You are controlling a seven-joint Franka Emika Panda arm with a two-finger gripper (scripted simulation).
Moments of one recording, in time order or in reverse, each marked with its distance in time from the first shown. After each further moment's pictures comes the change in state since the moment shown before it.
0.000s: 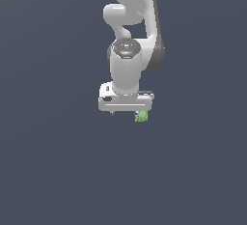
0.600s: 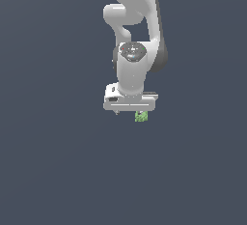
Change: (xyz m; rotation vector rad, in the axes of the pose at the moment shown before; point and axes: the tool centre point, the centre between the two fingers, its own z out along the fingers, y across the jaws) arm -0.010 -0.018 0.014 0.001 -0.001 0.007
